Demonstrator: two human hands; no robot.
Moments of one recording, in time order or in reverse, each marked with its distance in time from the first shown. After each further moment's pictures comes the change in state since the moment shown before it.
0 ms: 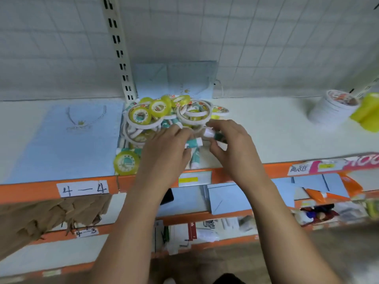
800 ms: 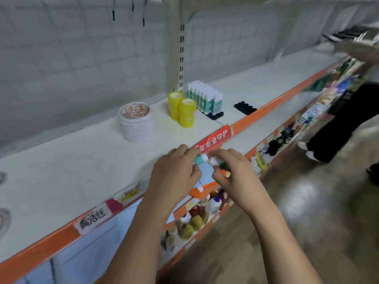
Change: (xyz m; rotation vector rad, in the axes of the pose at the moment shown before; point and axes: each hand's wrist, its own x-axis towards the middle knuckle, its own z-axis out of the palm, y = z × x) left_hand 0.112 0.434 0.179 -0.268 -0.236 0.472; right_hand -0.180 0.302 -0.299 -0.199 0.192 0.475
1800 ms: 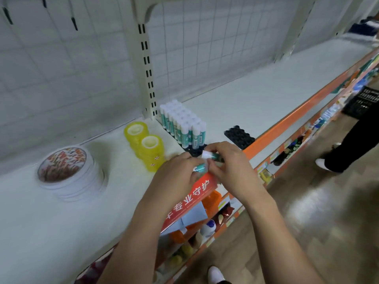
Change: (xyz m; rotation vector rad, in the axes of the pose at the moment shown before) left_hand 0.200 0.001 0.097 -0.127 -0.213 -0.021; right_hand 0.181 0.152 -0.008 -0.009 -0.058 0.012
